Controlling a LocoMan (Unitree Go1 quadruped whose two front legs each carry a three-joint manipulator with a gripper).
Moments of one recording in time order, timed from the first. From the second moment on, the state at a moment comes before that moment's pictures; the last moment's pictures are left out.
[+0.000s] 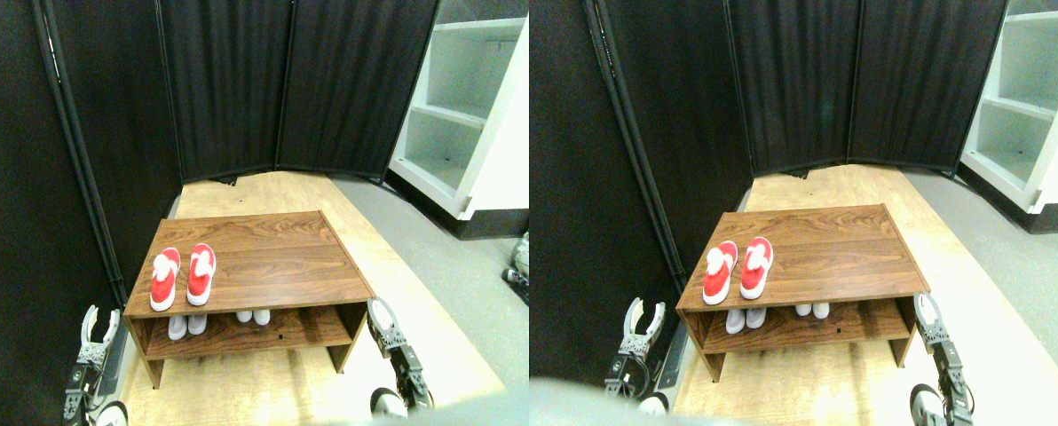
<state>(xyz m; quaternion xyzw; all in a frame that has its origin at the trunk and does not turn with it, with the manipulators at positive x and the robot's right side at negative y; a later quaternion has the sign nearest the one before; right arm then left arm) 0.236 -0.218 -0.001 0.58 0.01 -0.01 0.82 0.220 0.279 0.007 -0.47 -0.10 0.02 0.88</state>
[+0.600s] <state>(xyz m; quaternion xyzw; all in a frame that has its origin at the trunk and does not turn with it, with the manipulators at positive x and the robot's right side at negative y) 0.231 -0.215 -0.007 0.58 0.02 -0.01 0.81 0.324 0.275 -0.014 -0.48 -0.05 0.05 0.88</state>
